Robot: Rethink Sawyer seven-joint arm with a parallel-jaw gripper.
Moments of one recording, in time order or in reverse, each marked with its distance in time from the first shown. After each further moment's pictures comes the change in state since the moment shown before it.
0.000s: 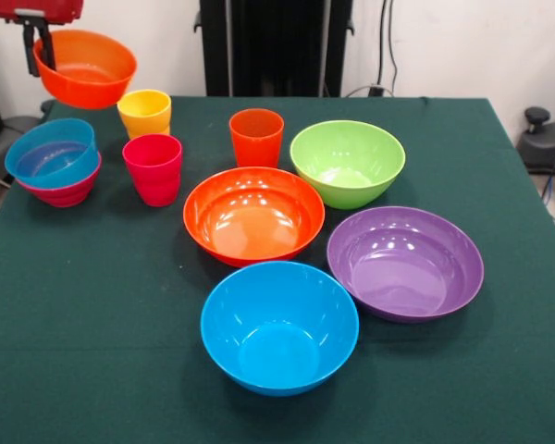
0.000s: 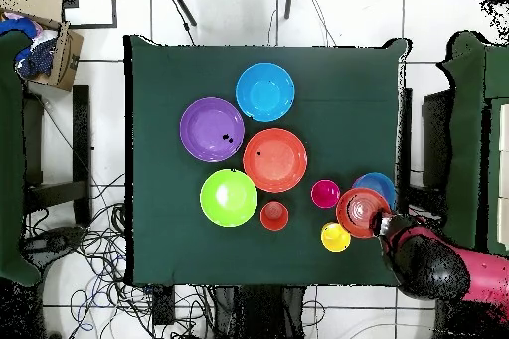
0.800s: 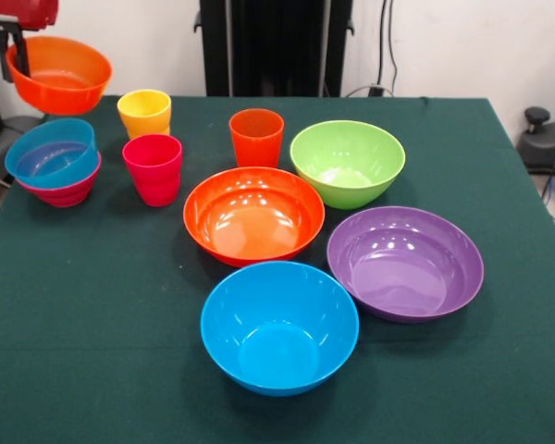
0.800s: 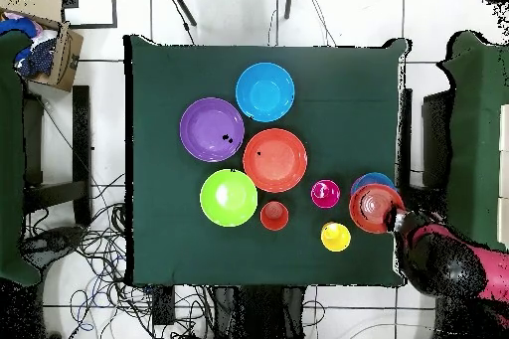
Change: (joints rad) arm -0.050 0.028 0.042 -0.053 -0.031 0.021 0.000
